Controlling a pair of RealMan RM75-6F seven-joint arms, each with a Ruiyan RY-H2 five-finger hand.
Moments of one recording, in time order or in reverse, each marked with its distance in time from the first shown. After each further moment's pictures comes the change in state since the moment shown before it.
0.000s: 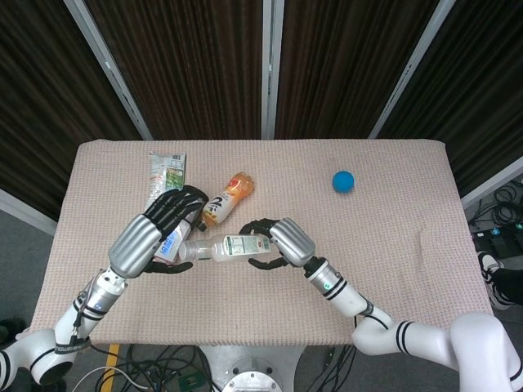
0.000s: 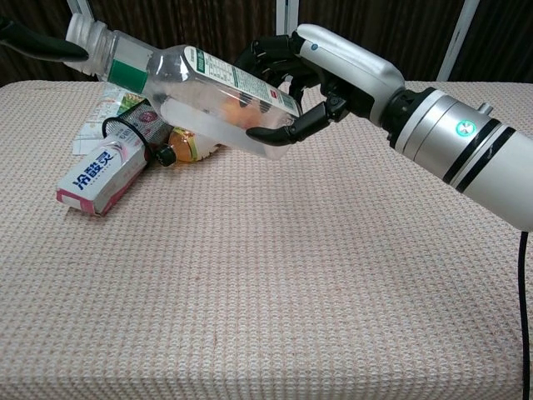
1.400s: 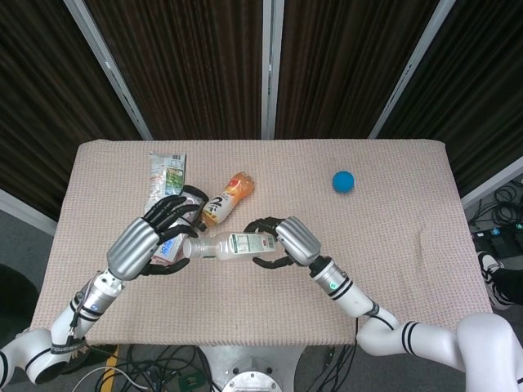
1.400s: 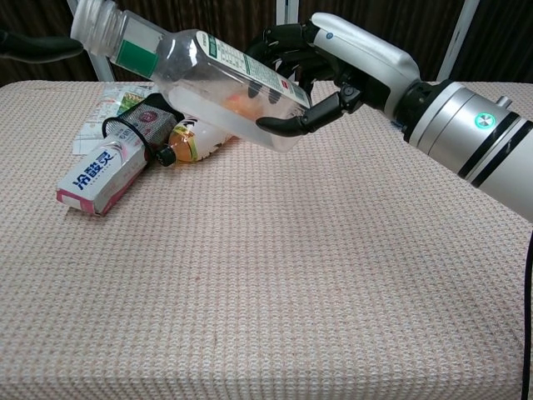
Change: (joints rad) left arm 0.002 -0.002 0.032 0.057 0.031 0.011 -0.070; right arm -0.015 0.033 -0.005 -0.025 -0.010 0.023 0.034
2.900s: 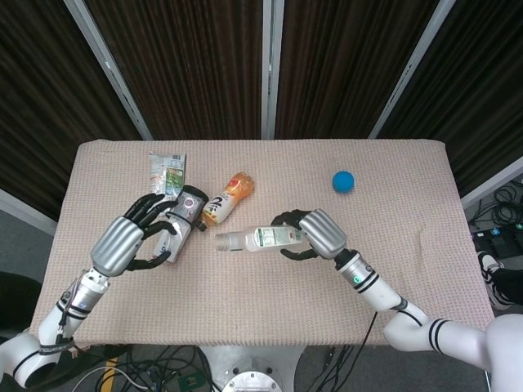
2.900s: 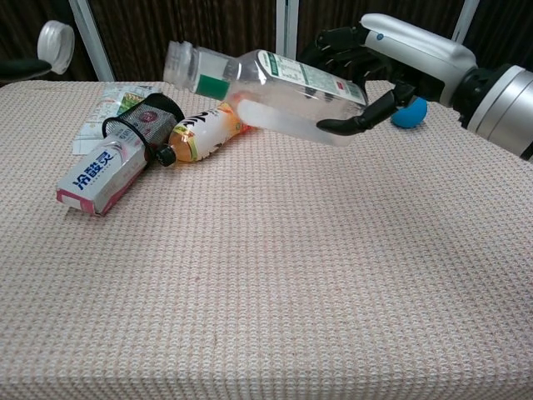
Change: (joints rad) left arm 0.041 0.020 0.030 0.058 -0.073 -0.024 0.058; right arm -0.033 0.160 -0.043 -0.016 -0.003 -0.031 -0.102
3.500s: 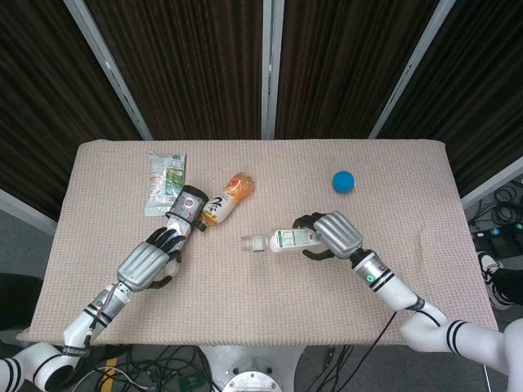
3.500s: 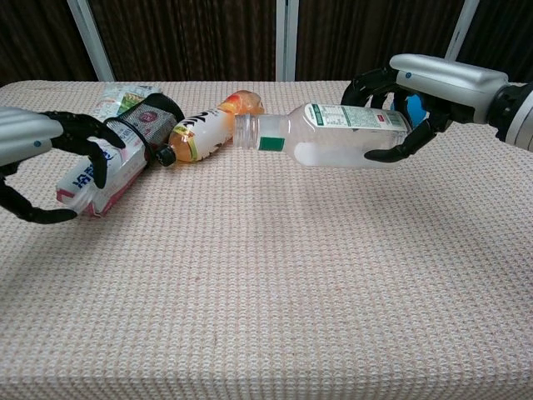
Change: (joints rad) left arm -0.019 -0.142 0.082 0.085 -0.141 -0.291 0.368; right arm -0.016 0.068 -0.037 -0.007 0.048 -0.120 -0.129
